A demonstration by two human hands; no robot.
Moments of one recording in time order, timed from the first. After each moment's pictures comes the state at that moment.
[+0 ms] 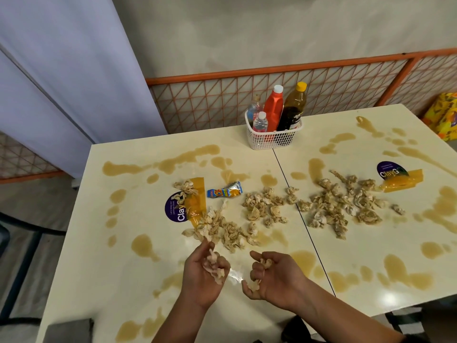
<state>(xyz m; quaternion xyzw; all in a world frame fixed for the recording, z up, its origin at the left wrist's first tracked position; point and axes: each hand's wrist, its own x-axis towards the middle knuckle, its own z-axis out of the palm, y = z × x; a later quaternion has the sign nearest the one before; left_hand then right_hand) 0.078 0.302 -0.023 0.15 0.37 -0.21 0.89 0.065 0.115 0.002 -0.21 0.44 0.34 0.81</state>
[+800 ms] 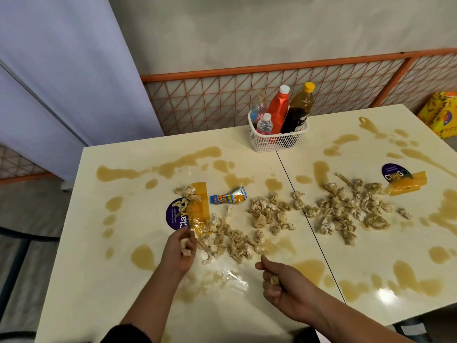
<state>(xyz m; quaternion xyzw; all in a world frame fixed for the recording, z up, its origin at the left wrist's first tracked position) 0.180 0.385 -0.093 0.25 0.44 -0.17 0.84 0.082 0.128 -0.009 -0.34 0.44 0.31 0.77</state>
